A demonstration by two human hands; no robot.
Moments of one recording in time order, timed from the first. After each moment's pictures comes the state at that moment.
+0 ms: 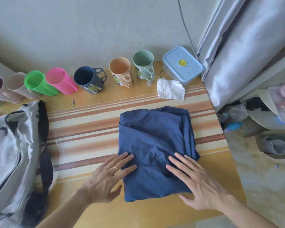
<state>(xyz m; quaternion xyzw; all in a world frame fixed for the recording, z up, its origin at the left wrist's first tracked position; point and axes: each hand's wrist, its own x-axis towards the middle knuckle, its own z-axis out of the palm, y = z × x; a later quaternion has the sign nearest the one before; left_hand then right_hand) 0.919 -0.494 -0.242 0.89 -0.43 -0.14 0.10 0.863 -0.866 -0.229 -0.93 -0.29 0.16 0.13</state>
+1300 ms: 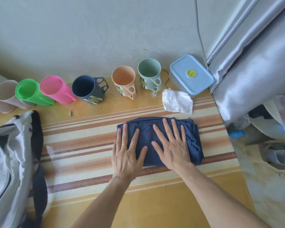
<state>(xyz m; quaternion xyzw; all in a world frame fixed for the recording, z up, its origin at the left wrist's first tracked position) 1.013 -0.585 -0.269 0.98 -0.03 -0.06 0.18 1.028 -0.781 -0.281 -0.99 -0.06 0.10 0.05</state>
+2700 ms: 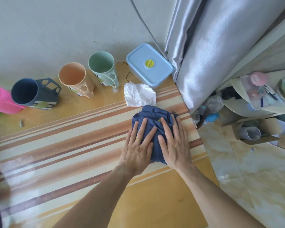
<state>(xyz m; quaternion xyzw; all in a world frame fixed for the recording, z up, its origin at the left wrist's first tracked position) 1.021 -0.714 -0.290 0.93 -0.30 -0.11 0.18 0.987 -0.893 -0.295 -0.98 0.08 0.02 0.17</state>
